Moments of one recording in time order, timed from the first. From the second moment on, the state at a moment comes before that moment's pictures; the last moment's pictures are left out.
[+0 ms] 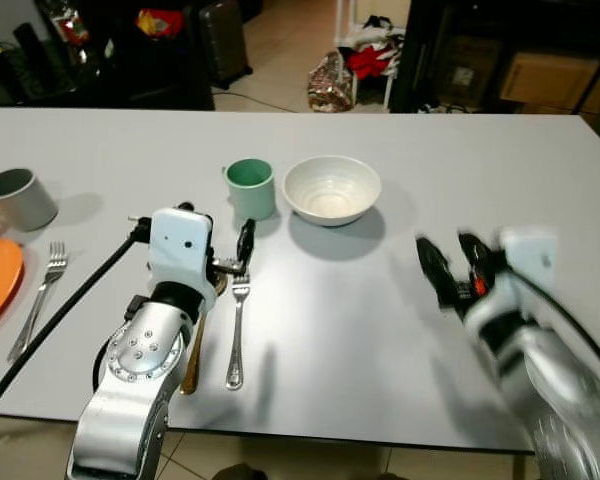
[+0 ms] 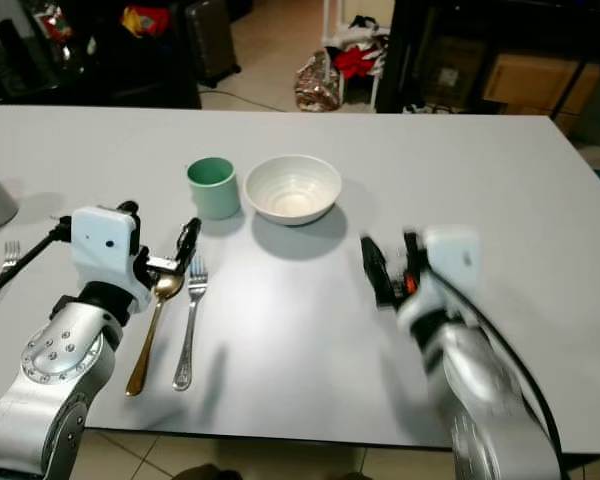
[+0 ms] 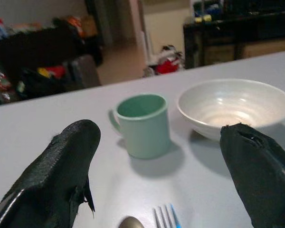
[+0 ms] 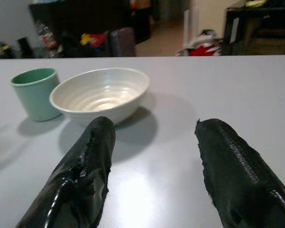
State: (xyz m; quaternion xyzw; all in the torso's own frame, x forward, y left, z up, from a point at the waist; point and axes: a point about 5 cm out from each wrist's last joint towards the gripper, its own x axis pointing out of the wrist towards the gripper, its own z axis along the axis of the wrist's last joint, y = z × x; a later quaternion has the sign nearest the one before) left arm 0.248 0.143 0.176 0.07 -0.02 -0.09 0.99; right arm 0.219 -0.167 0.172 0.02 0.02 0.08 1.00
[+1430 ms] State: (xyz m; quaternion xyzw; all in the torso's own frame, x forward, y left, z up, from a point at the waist) left arm 0.249 0.144 0.176 0.07 -0.02 -0.10 0.99; right arm 0.238 -0.148 0.171 0.00 -0.03 0.09 1.00
